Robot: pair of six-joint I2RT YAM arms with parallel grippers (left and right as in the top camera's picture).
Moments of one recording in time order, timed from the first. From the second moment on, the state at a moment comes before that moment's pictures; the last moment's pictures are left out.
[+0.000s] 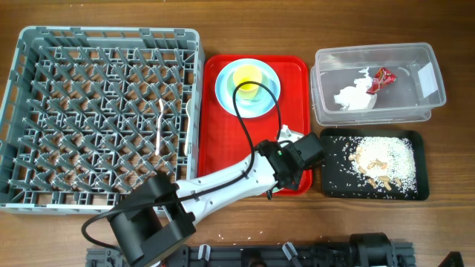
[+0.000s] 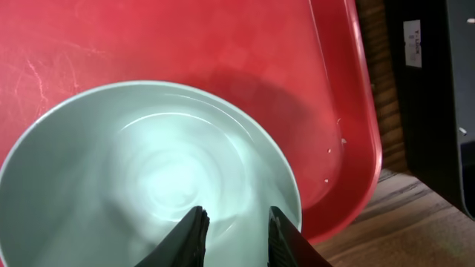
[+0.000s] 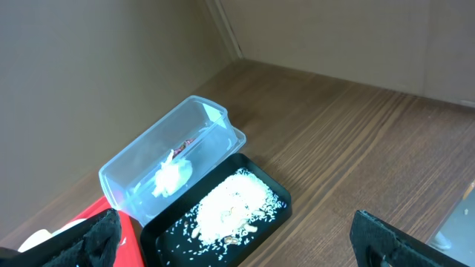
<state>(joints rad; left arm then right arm) -1.07 1.84 1.27 -0.75 -0.09 -0.71 0.05 0.04 1.32 -1.61 0.56 0.58</state>
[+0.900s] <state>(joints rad) -1.17 1.85 1.27 -0.75 -0.12 -0.66 0.05 0.04 1.32 -1.61 0.56 0.58</state>
